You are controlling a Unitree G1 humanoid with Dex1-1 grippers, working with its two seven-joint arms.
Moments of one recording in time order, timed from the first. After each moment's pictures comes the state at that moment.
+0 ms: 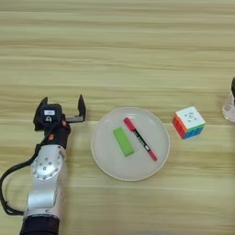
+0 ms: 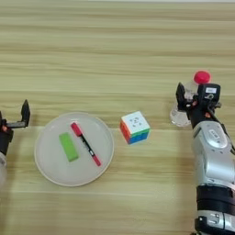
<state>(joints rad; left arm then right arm) 0.02 0.05 0.10 0.11 -0.08 -0.20 -0.03 -0.22 -0.27 -0.30 0.17 0.19 0.07 0.14</state>
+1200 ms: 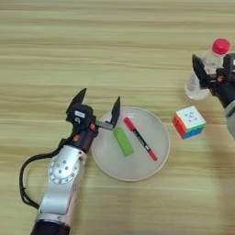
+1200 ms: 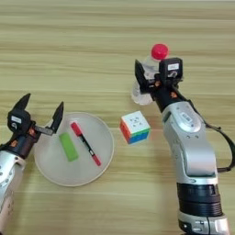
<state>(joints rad) 0.07 0.05 -0.11 0.01 -0.08 -0.29 -0.26 -0.25 -0.19 -0.07 -0.28 0.22 0.34 0.17</state>
